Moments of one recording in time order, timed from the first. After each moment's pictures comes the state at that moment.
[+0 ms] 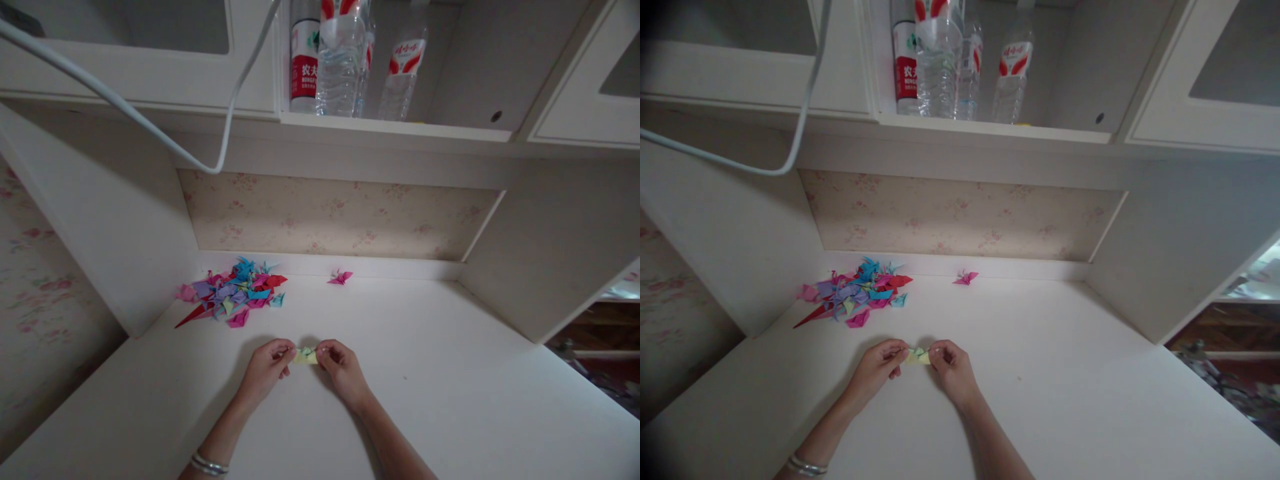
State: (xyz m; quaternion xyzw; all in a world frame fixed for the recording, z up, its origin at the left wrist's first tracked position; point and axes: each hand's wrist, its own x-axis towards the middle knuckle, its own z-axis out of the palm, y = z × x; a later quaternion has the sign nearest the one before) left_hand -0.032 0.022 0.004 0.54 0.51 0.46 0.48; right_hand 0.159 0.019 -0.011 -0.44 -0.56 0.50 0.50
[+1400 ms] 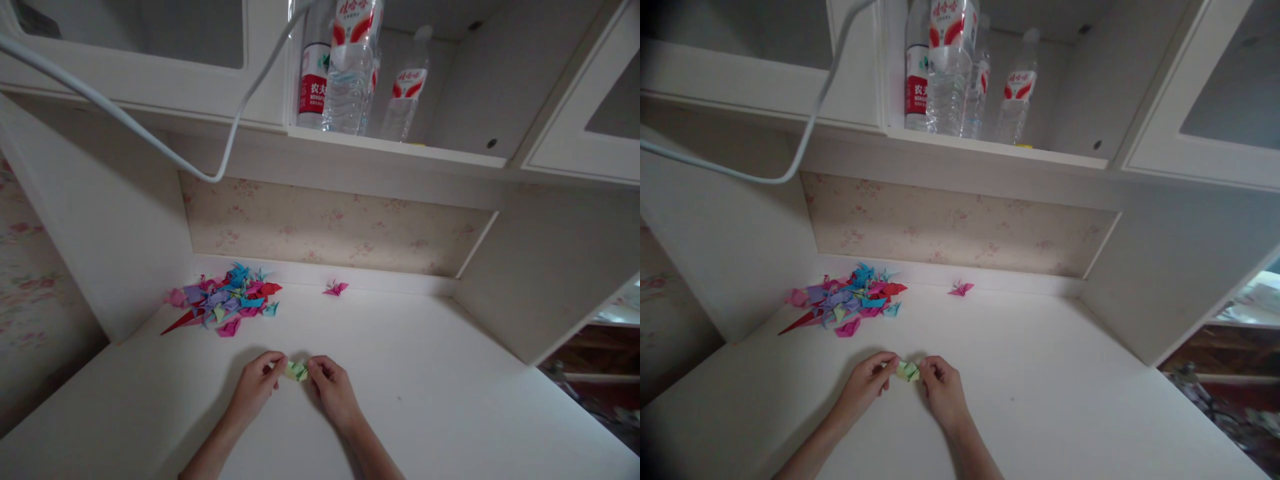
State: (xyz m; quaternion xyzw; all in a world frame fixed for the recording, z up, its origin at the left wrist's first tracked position) left_hand -0.030 0.022 -0.002 0.57 0.54 0.44 0.43; right_hand 0.153 0.016 -0.006 -0.48 -0.56 0.49 0.47
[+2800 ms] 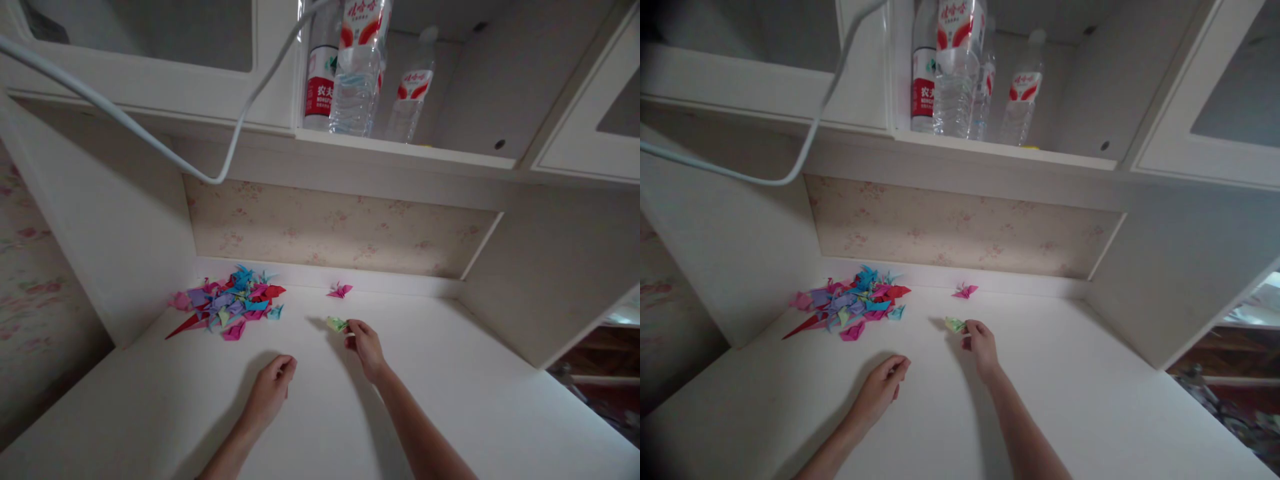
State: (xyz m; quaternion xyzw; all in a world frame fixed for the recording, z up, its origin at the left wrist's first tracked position) left_hand -0.016 0.025 -0.011 0.56 0.54 0.45 0.43; right_hand 0.214 0.101 0.003 -0.55 -0.43 0.45 0.55
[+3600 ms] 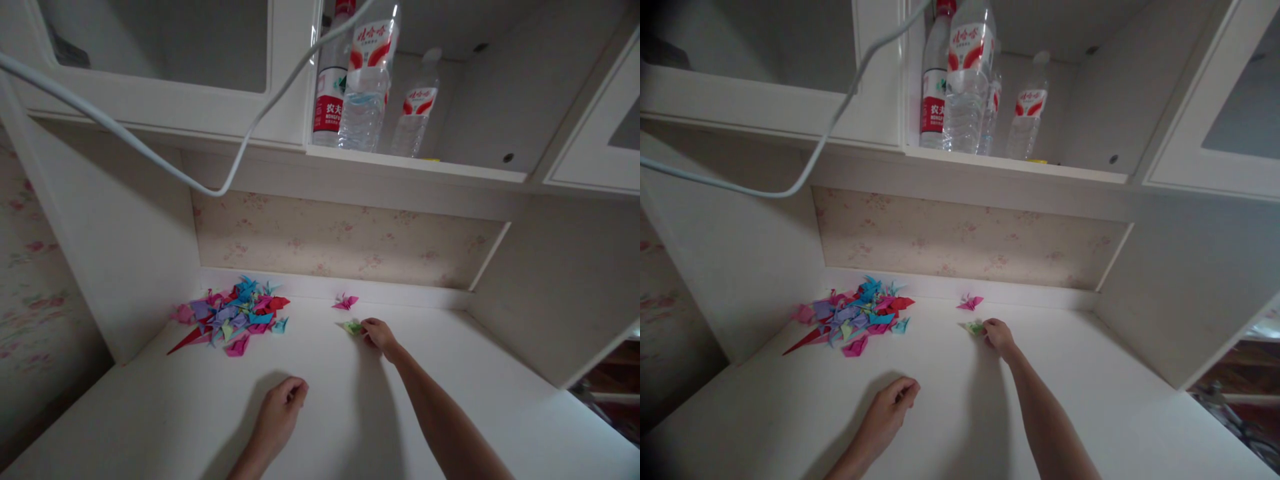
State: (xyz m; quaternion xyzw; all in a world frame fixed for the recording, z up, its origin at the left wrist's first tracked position) left_hand -0.014 0.025 -0.006 0.61 0.55 0.41 0.40; right_hand 0.274 0.193 -0.012 -0.67 -0.48 0.39 0.41
